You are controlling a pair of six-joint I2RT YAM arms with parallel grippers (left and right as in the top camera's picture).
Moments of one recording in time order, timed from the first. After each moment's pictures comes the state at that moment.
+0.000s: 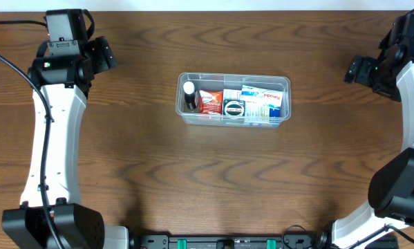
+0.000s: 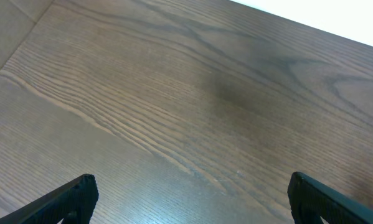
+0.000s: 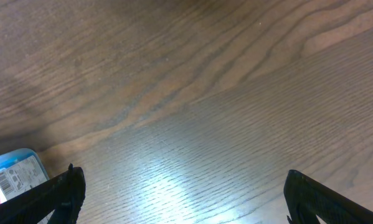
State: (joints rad) left arm 0.08 1.60 1.57 -0.84 -0.27 -0.25; right arm -0.25 1.83 1.66 -1.07 0.05 0.19
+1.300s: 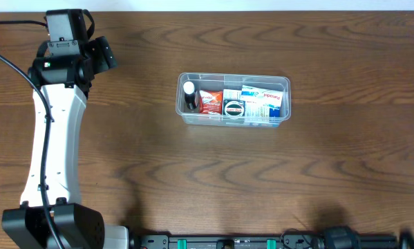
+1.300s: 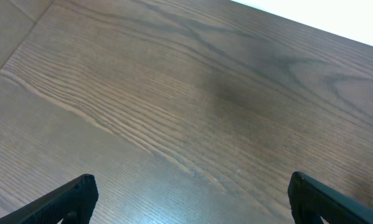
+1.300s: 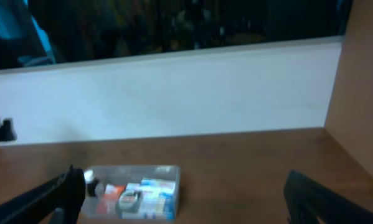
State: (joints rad) left arm 0.08 1.60 1.57 -0.84 -0.27 -0.25; right arm 0.13 0.37 1.67 -1.34 0.09 0.17
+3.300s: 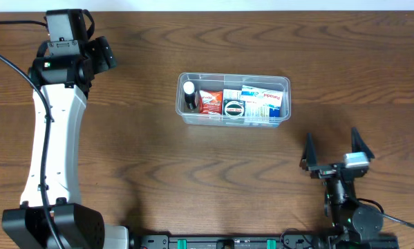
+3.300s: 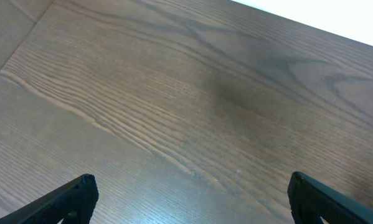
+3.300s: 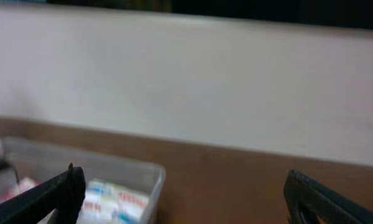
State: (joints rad) left arm 0.08 1.60 1.57 -0.84 -0.27 -0.25; right arm 0.09 0.01 0.02 0.14 -0.03 -0.04
